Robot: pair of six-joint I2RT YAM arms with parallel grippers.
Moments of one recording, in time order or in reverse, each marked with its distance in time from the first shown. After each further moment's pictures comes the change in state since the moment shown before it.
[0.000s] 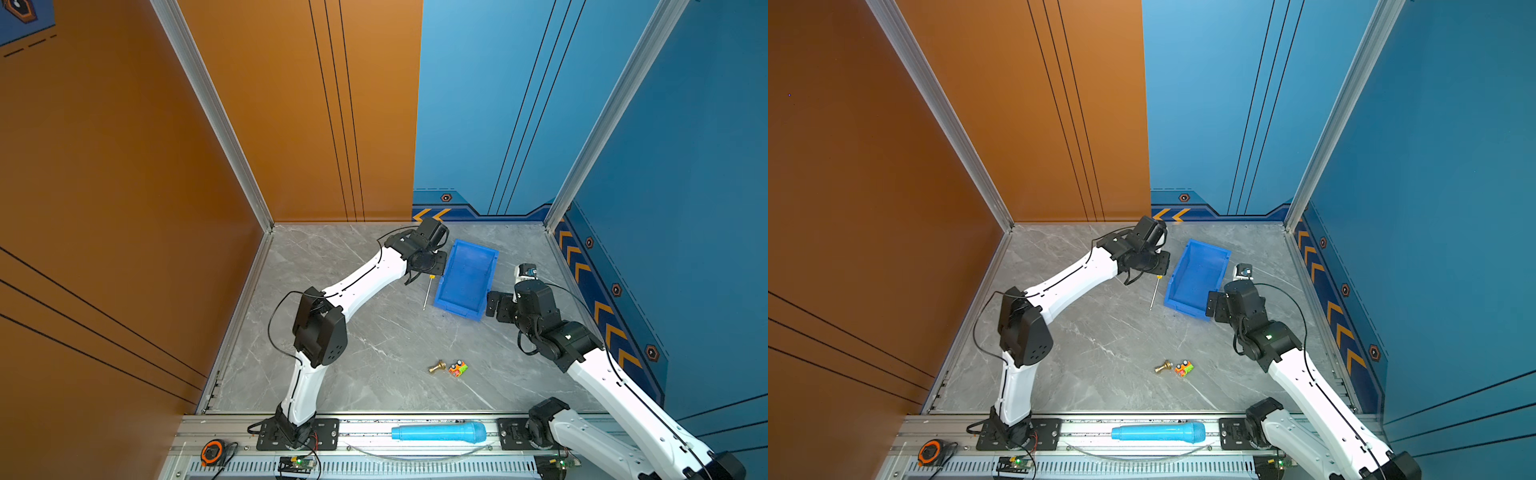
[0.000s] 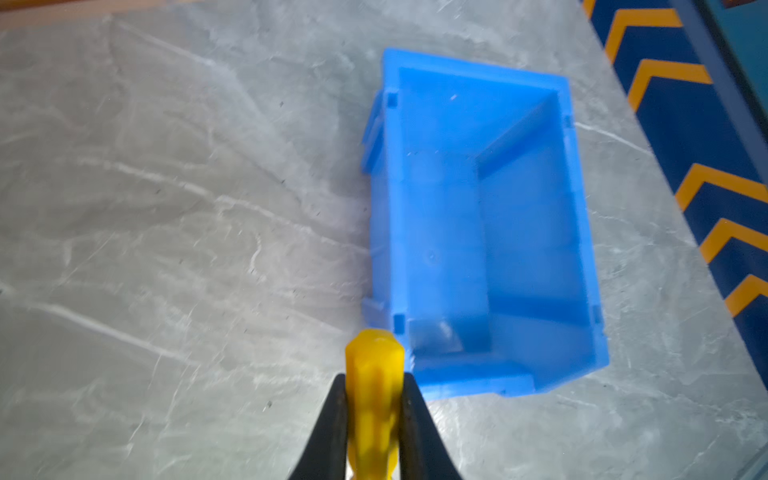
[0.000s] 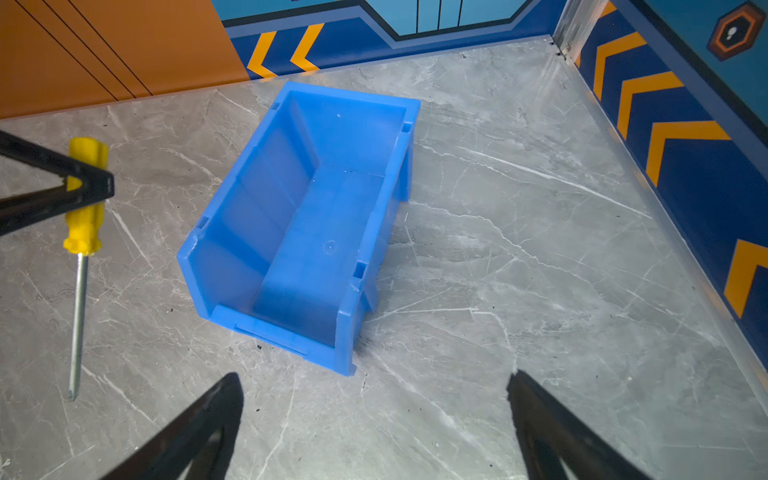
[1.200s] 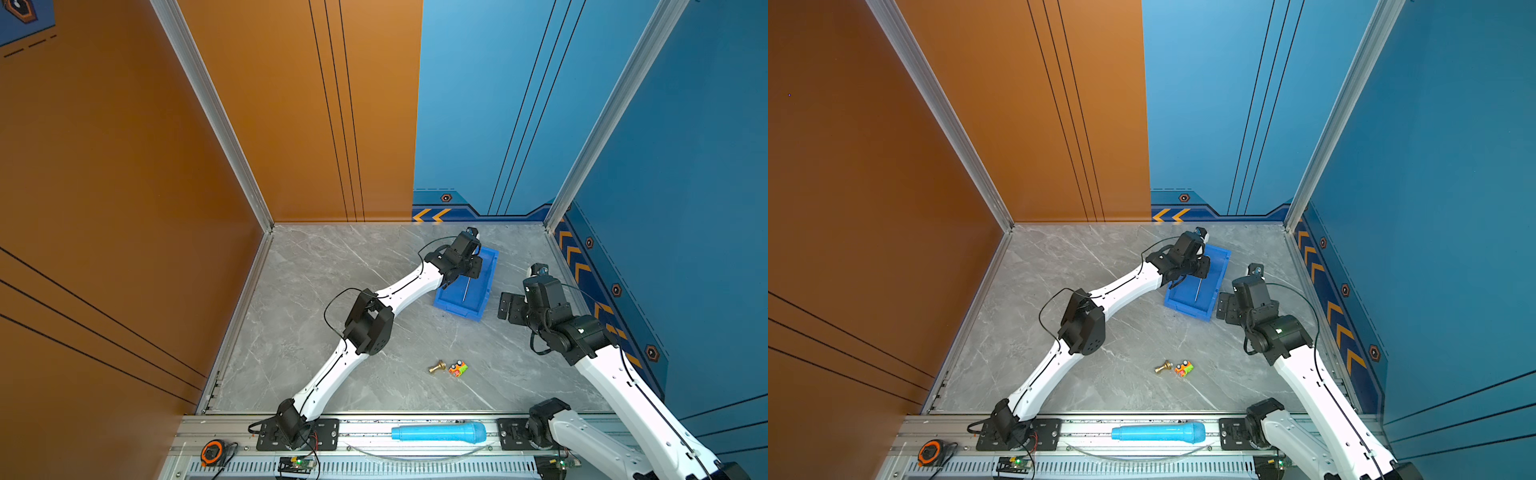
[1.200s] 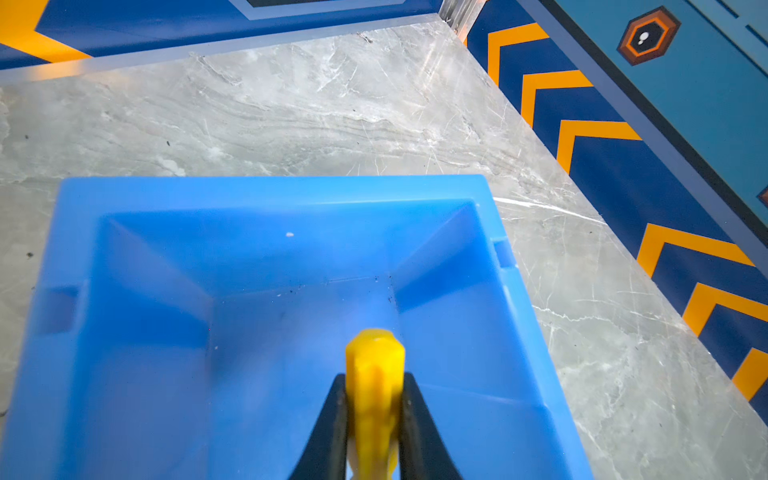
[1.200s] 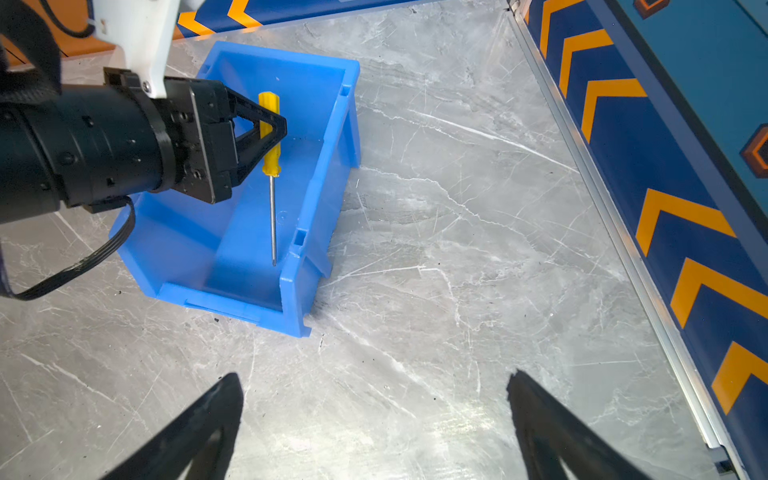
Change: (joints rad) left arm -0.080 0.484 0.376 0.323 -0.004 0.003; right arm -0.050 0.009 0.112 -0.242 0.011 0.007
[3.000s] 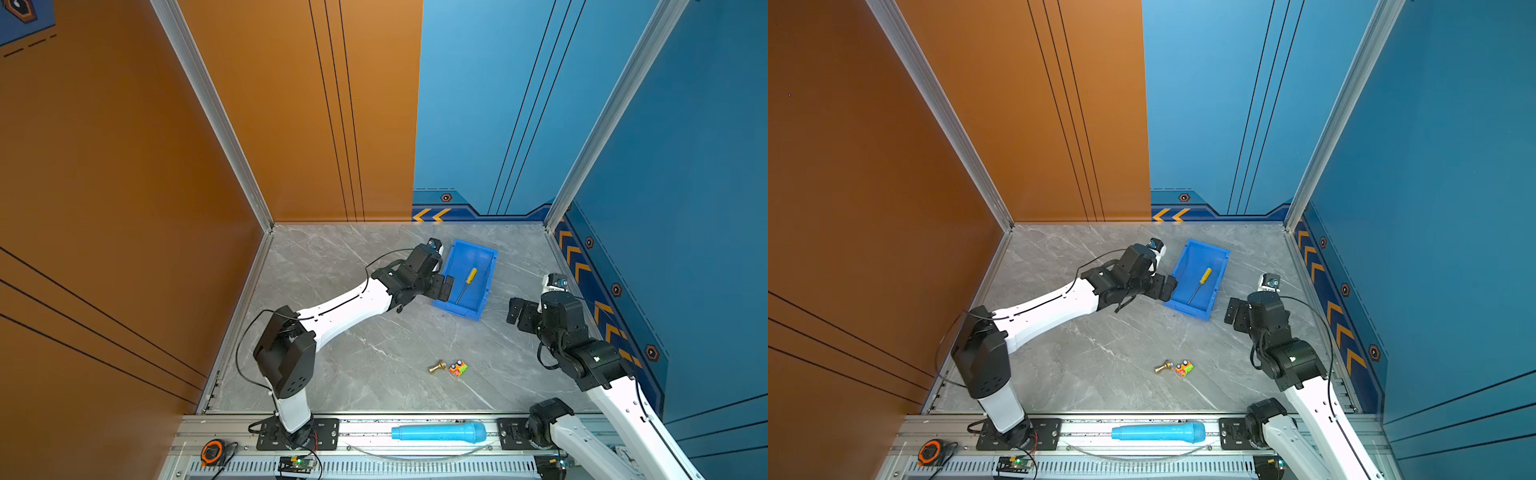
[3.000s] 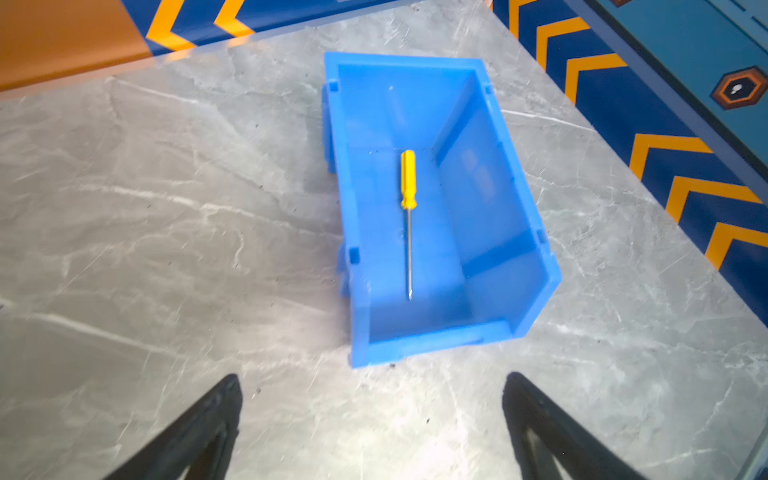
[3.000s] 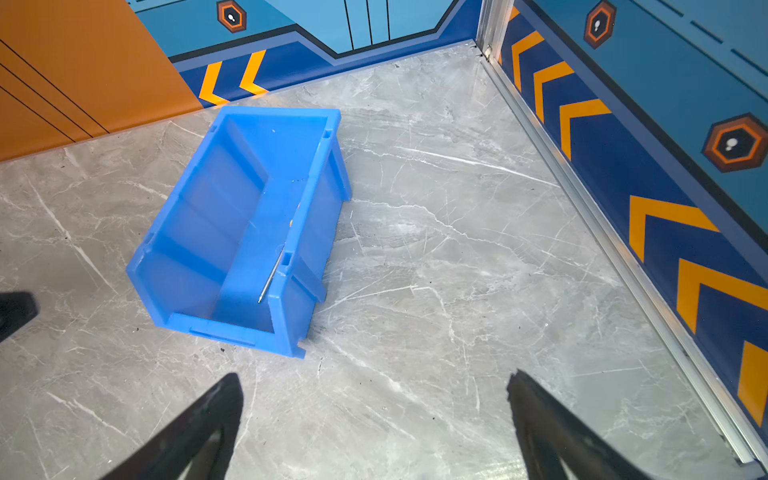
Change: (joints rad) left arm 0.023 -0.905 -1.059 0.079 -0.091 0.053; right arm -0.058 -0.200 -0.133 0.100 -0.001 0.005
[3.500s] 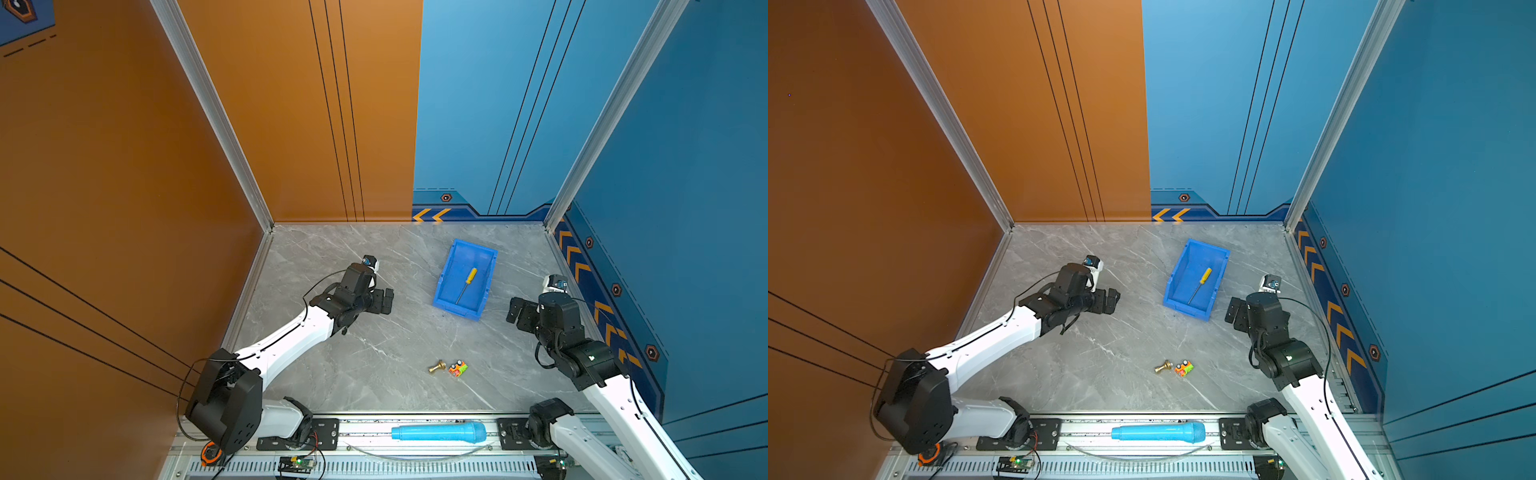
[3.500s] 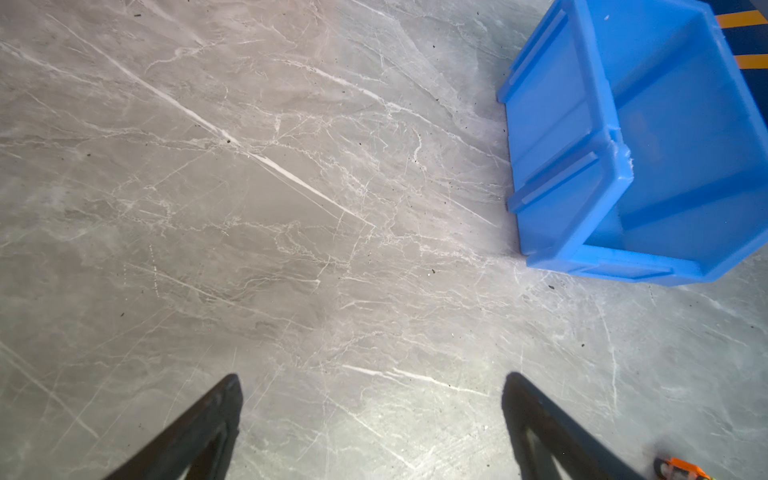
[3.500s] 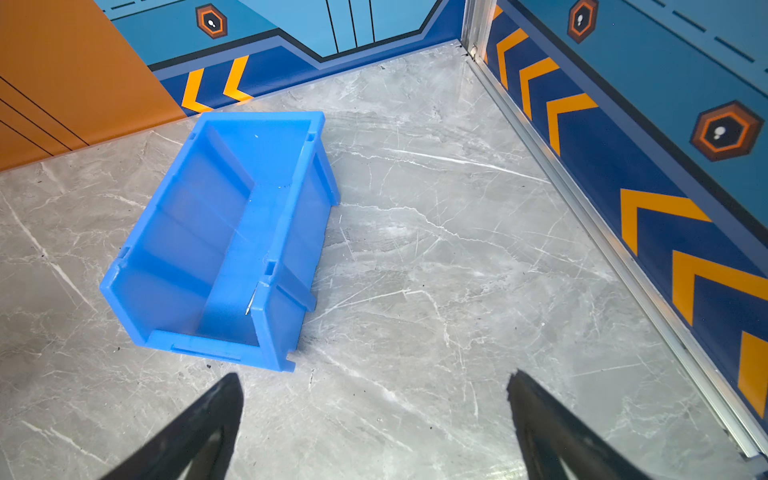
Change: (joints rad) left arm 0.263 -0.355 -0.504 0.114 0.060 0.037; right arm -0.005 -0.018 -0.062 0.061 0.036 0.023
